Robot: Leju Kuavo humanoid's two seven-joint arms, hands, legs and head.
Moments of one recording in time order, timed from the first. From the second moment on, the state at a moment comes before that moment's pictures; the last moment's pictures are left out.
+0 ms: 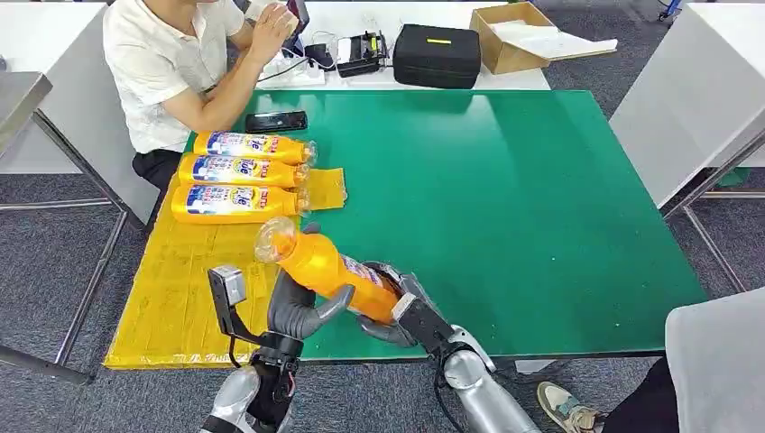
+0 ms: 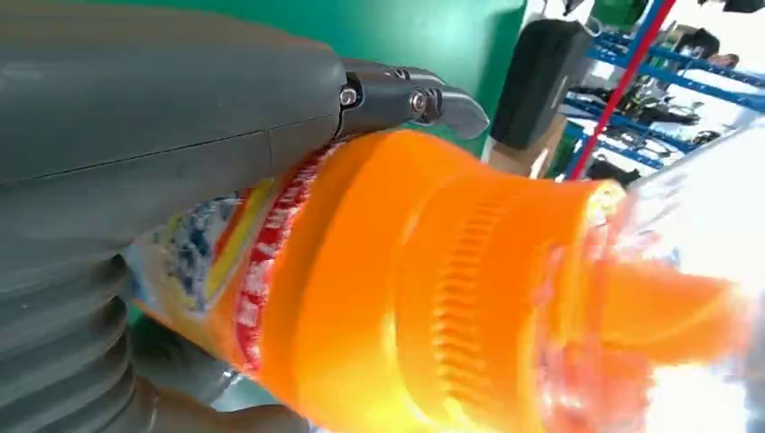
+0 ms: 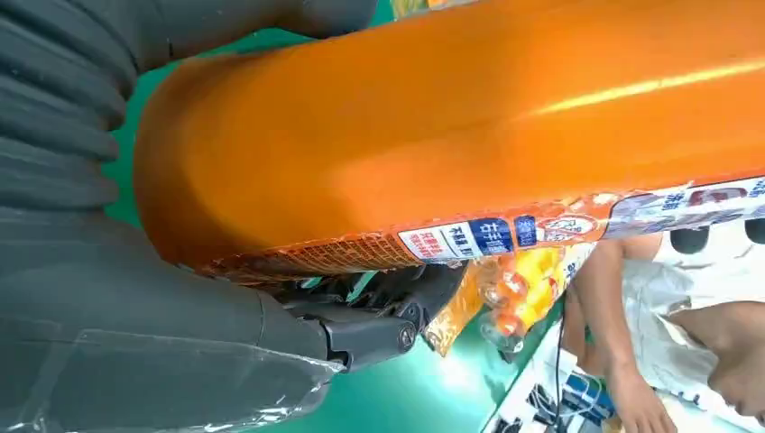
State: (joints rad) left arm -0.12 -0.29 -0.42 -1.27 0.40 -0.06 -0.27; right arm -0.17 0.07 0.42 -1.10 0.43 0.20 -0.56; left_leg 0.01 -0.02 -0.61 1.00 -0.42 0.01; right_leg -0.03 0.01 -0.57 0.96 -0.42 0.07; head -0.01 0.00
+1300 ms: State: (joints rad) left arm -0.14 -0.29 -0.42 -1.23 0.51 -0.21 -0.24; right arm -0.17 0.08 0.42 -1.05 0.36 0.22 -0.59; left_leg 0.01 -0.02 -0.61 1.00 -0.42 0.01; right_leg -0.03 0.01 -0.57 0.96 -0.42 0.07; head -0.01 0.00
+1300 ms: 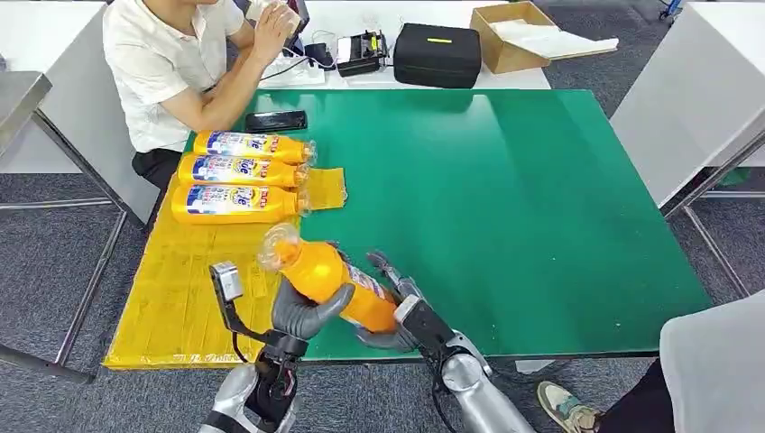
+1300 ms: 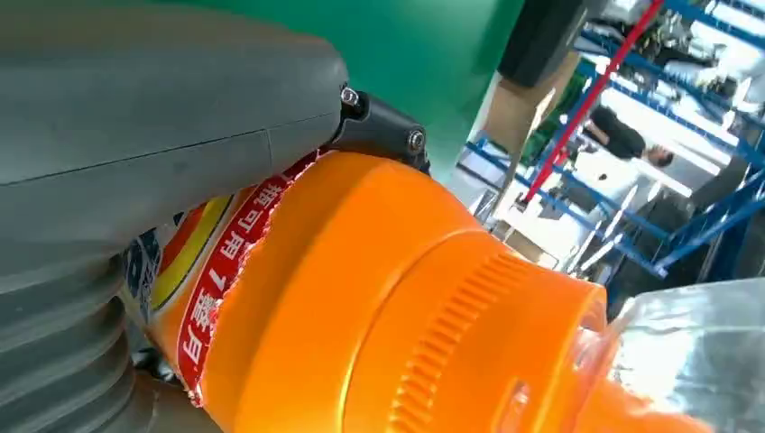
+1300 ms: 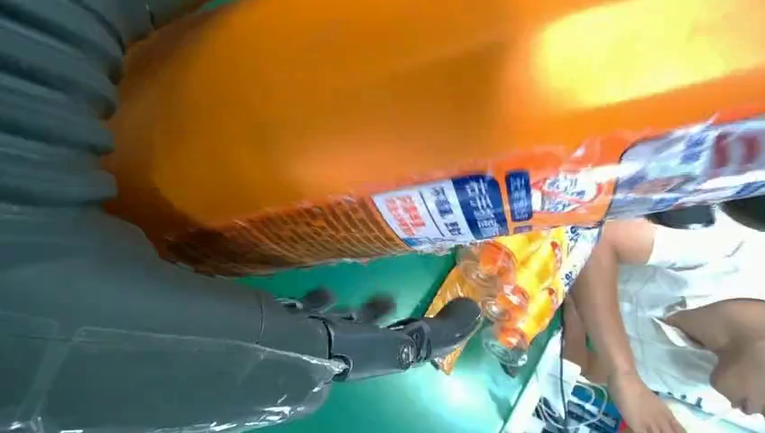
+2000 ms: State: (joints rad) left arm -0.03 -0.28 -0.28 -1.56 -0.36 -0.02 -0.29; right arm -0.09 0.14 0.16 -1.24 0.99 -0.28 -0.40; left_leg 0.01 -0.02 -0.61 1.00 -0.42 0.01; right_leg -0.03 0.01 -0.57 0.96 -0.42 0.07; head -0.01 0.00
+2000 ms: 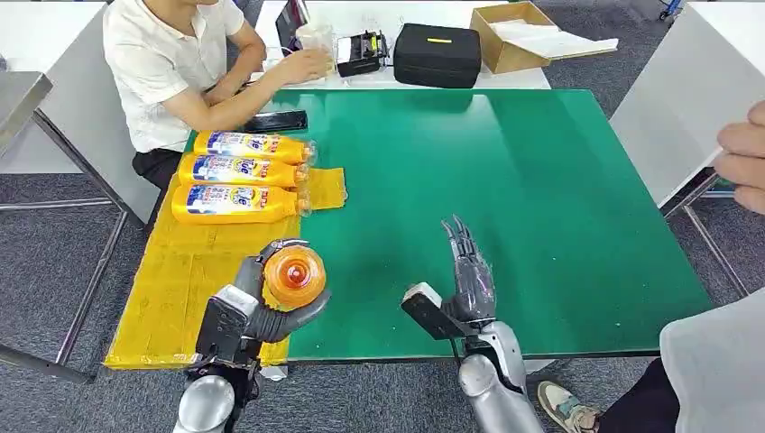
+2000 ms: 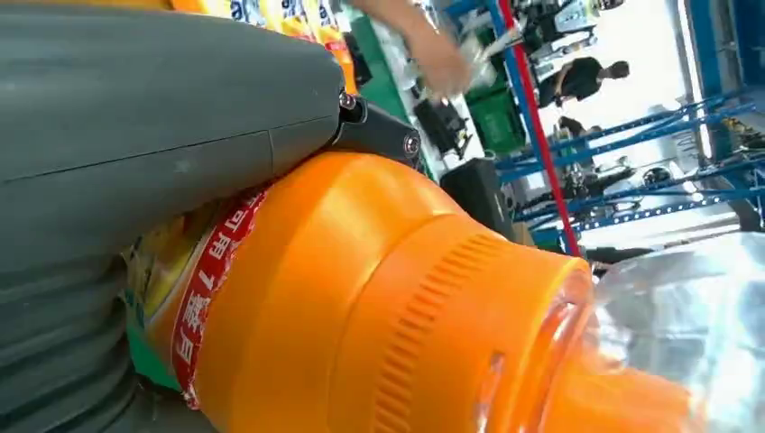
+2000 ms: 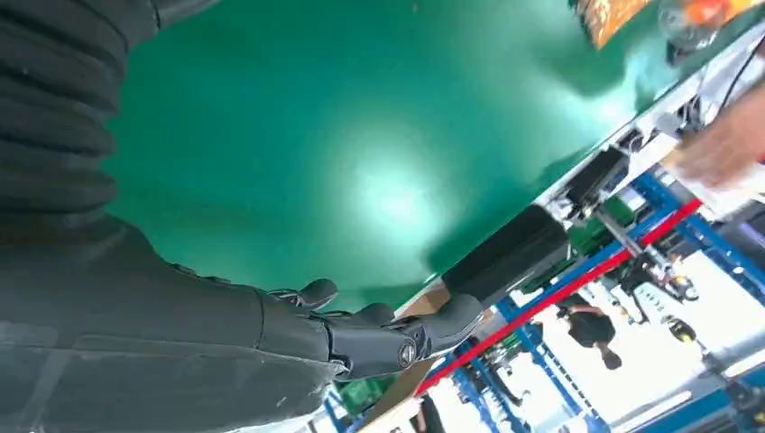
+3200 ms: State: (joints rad) left arm -0.51 -0.25 -0.19 -0.69 -1.37 0.23 -0.03; right arm -0.21 0.15 0.30 -1.14 0.89 -0.25 -0.56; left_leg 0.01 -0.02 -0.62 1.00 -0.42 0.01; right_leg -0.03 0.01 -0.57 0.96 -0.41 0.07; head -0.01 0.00
